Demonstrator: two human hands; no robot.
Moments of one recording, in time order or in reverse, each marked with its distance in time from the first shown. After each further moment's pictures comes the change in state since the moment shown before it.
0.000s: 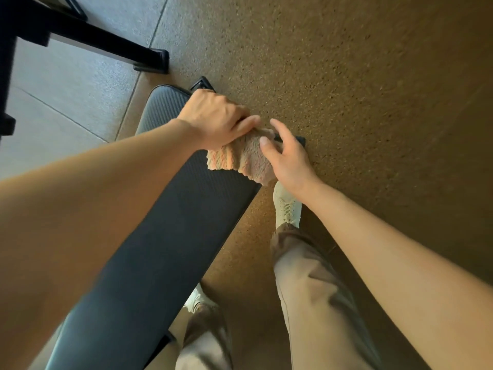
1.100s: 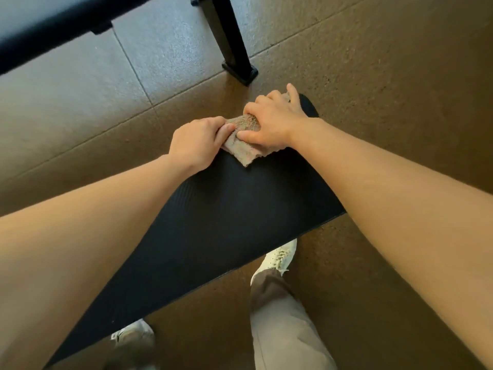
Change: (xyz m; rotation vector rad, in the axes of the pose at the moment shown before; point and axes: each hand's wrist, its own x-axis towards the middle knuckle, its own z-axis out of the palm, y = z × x) left_hand -0.211 -0.040 0.077 -0.619 0.266 -0.971; right_hand 0.079 -0.144 0.183 -1.650 -0.334 -0.615
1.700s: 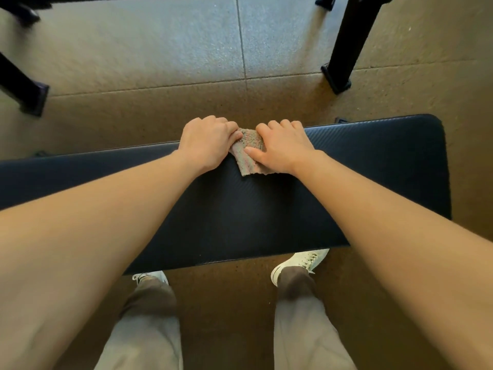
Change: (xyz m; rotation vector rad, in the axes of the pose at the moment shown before) left_hand -0.166 -0.188 -0.020 0.196 0.040 -0.165; right_hand 0.006 -0.253 0.048 -0.208 -0.088 -0.198
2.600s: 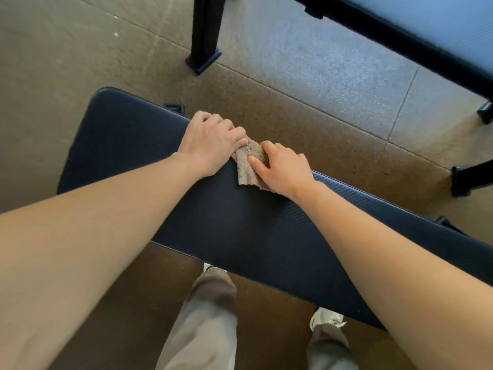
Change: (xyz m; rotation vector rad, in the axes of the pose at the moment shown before) left_hand -0.239 -0.383 0.060 -0.039 0.078 -0.338; right_hand 0.122 -0.430 0.003 0.074 -0.077 -0.239
